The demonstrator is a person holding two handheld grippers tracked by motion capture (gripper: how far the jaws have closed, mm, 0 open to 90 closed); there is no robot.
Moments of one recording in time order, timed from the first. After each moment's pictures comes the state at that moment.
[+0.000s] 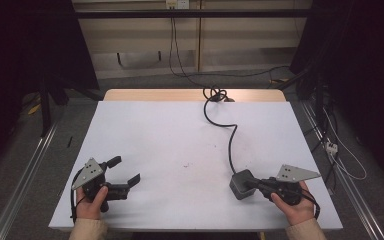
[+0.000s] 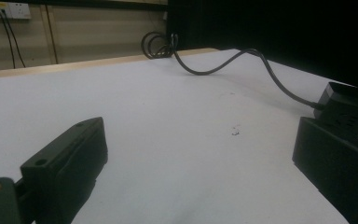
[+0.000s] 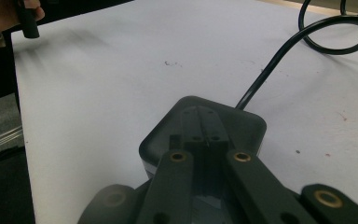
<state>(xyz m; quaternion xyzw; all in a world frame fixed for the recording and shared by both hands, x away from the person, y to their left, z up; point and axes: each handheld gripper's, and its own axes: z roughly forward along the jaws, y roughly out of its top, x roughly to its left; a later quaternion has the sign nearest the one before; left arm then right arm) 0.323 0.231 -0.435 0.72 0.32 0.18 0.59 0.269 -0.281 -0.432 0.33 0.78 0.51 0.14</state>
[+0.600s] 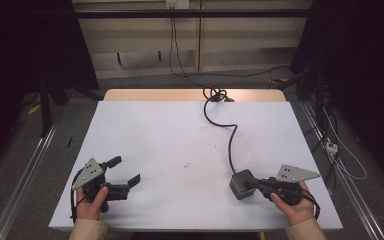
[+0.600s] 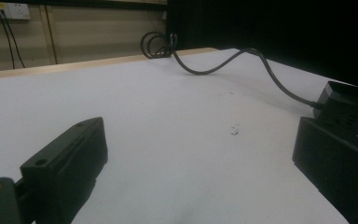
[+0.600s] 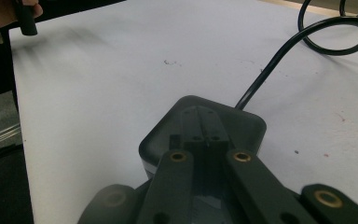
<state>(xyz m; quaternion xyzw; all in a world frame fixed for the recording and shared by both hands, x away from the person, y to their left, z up) 0.323 0.231 -0.435 0.72 0.32 0.18 0.59 0.269 -0.281 -0.431 0.33 0.78 0.51 0.15</state>
